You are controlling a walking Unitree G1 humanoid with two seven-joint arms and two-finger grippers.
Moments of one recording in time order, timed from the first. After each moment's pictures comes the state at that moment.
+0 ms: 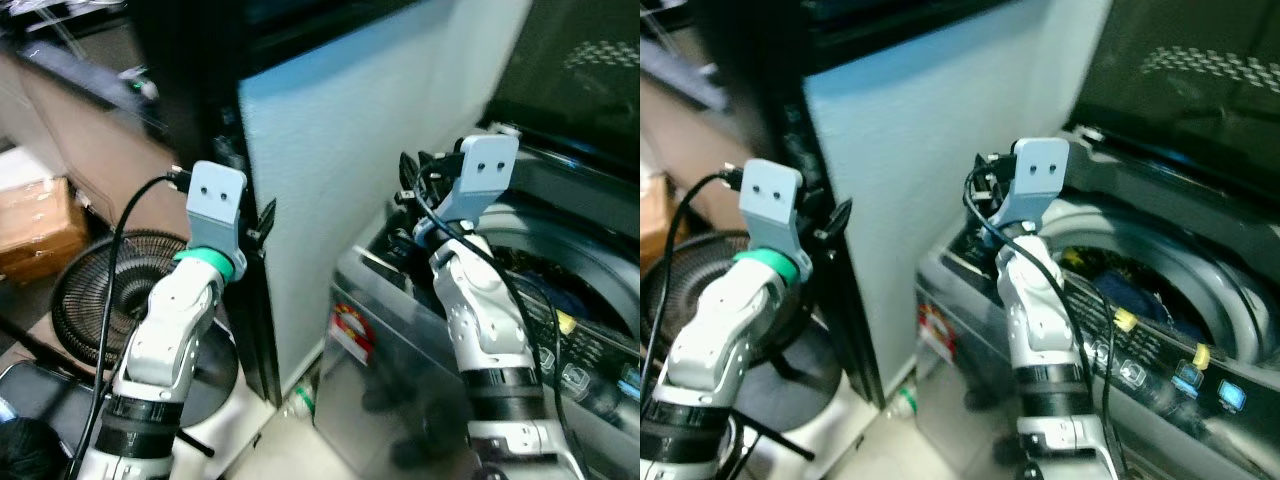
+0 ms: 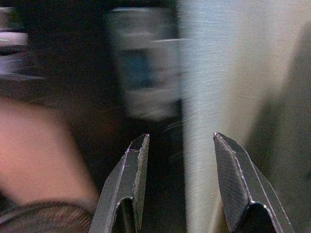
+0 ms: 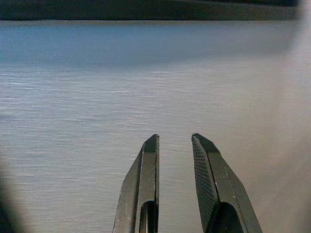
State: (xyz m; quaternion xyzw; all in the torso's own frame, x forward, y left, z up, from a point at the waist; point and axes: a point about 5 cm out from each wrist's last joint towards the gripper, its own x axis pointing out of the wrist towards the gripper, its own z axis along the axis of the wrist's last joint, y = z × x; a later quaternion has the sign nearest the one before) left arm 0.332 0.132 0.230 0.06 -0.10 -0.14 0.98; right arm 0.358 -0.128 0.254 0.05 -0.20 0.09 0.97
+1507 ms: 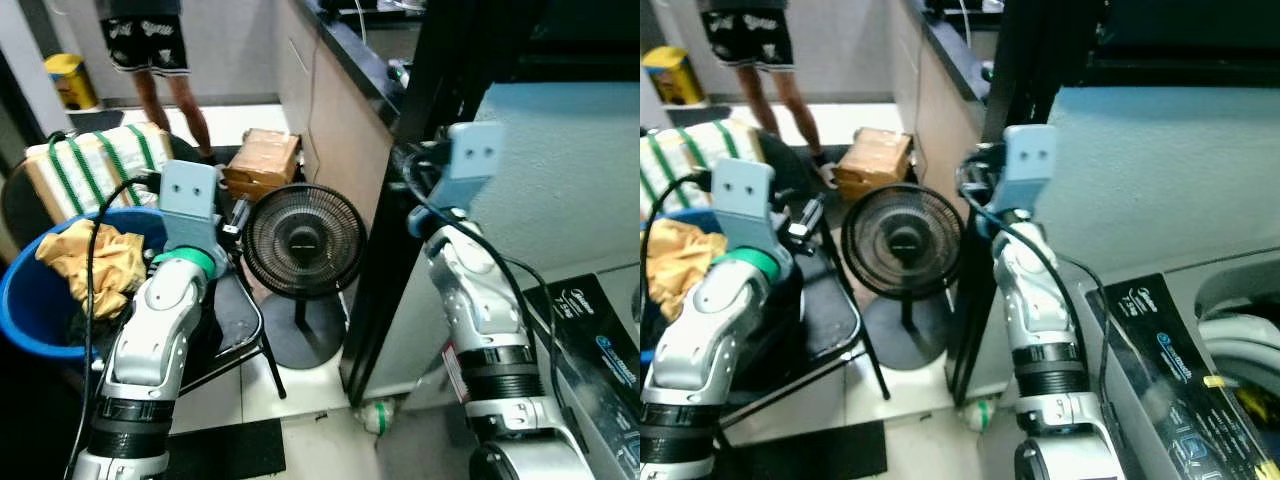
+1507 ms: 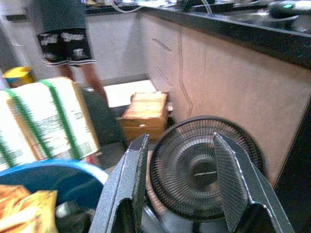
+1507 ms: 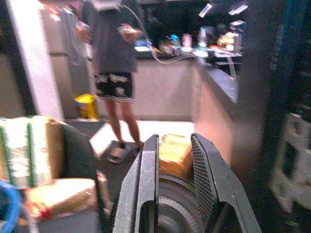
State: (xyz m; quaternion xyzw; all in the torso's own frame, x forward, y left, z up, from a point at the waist) left arm 0.331 0.153 0.227 0.03 -0.09 -0.07 0.99; right arm 0.370 -0.117 0.263 0.04 -0.19 0.12 0.97
